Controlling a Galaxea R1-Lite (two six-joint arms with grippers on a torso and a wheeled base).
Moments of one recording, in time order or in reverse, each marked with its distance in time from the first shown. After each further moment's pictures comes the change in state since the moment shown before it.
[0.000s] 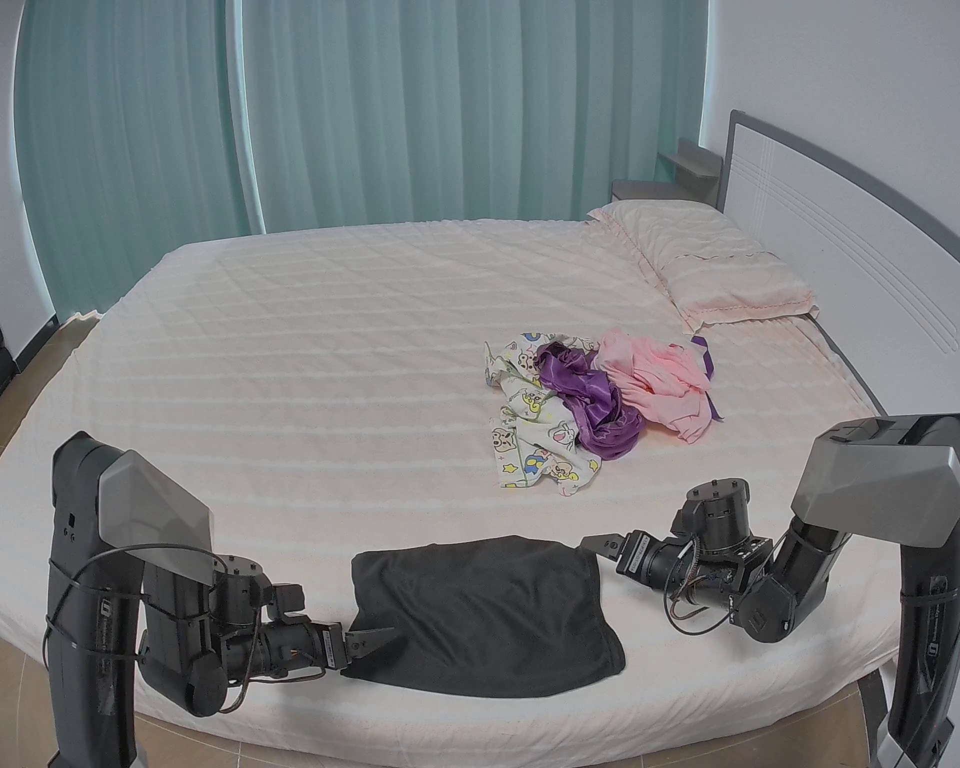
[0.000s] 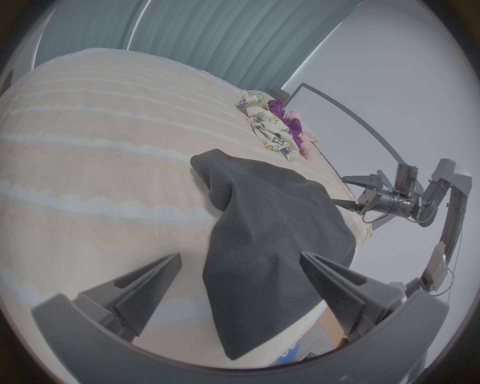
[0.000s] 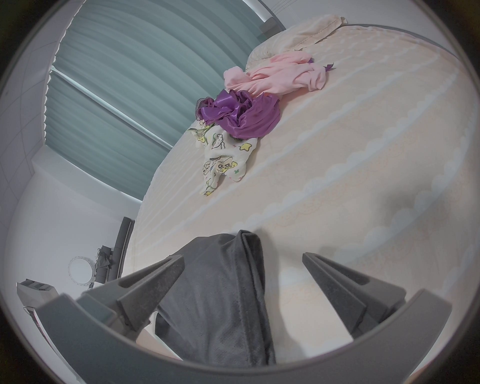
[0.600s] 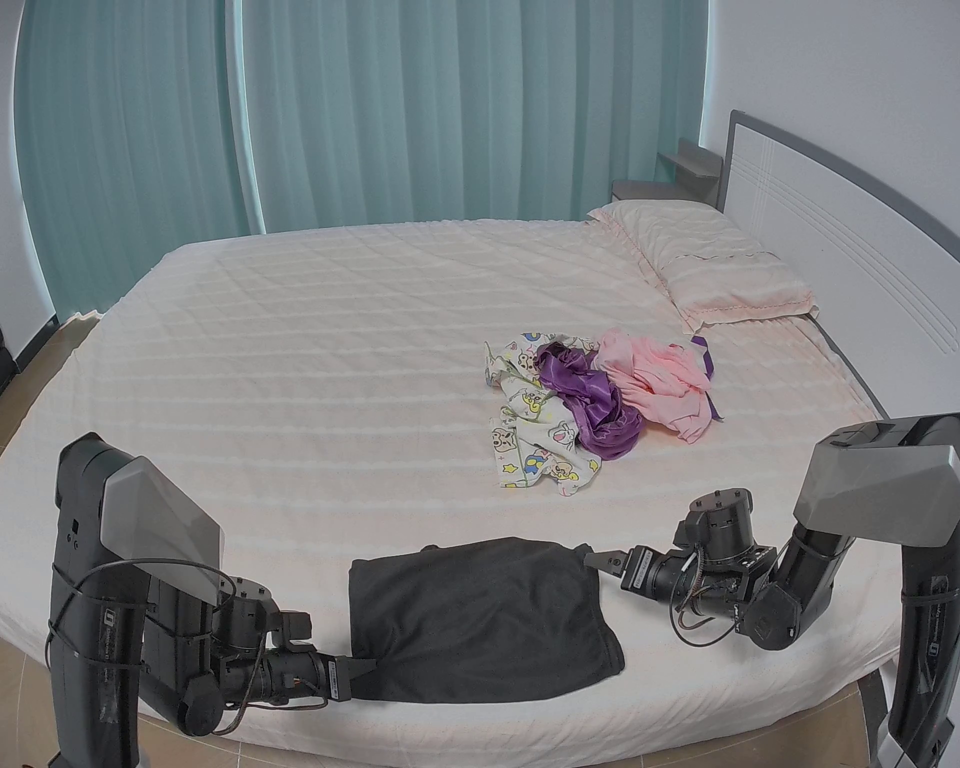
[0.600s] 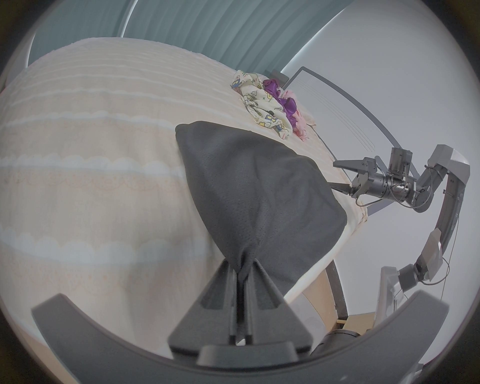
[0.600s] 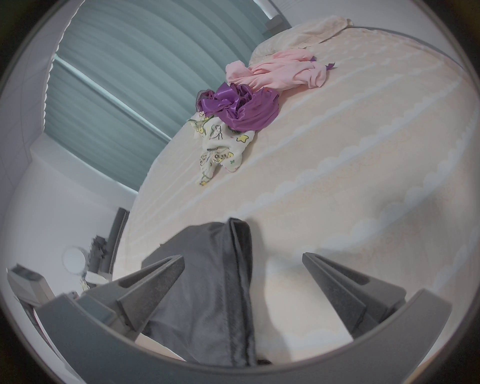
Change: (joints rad) left arm -0.069 -0.013 0.108 0.000 0.015 -0.004; right arm 0.001 -0.004 0.045 0.000 -0.001 -0.059
